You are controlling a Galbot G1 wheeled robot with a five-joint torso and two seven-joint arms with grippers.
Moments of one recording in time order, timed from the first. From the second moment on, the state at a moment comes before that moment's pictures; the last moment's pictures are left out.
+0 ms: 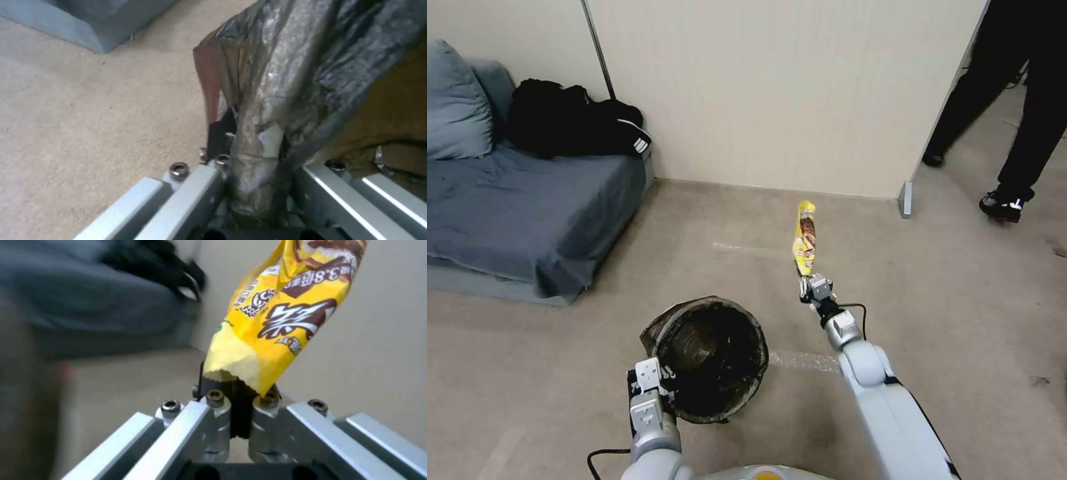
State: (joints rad) left arm 1.70 -1.59 -0.36 -2.06 -0.09 0.31 -0.50; right arm -1.26 1.39 0.34 1.58 -0.07 0.43 -0.31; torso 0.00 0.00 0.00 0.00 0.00
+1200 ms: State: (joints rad) left arm 1.67 -1.56 -0.33 -2.14 -0.26 0.45 -0.52; right arm -1.44 1.31 0.10 1.67 -0.15 0.53 -0.46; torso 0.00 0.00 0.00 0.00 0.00
